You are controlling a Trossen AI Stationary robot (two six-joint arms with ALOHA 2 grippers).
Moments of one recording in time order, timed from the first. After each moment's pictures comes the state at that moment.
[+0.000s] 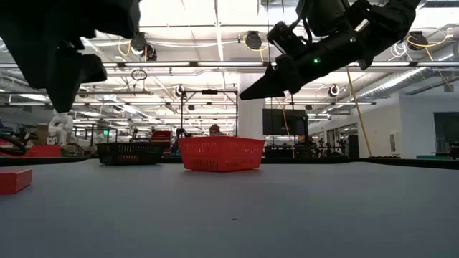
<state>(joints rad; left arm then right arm) -0.43 1.53 1.02 -0.69 0.13 -0.66 -0.03 1.54 0.64 0.53 0.23 -0.19</state>
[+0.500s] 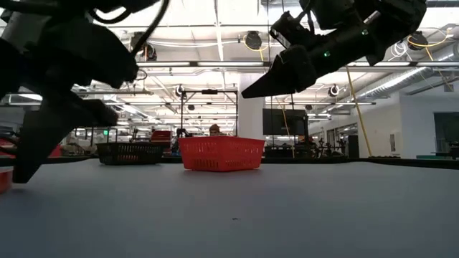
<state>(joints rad) -0.44 1.81 1.09 -0.73 0.29 -0.28 0.06 1.54 0.64 0.50 0.23 -0.15</state>
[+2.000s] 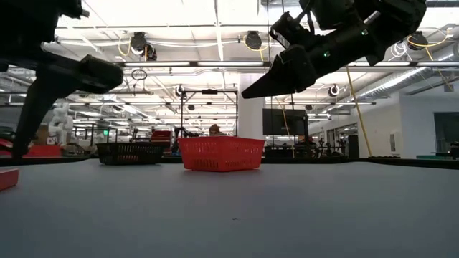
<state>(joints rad) -0.58 1.80 1.17 -0.83 0.08 0.12 0.05 1.54 0.64 0.50 0.23 -0.14</state>
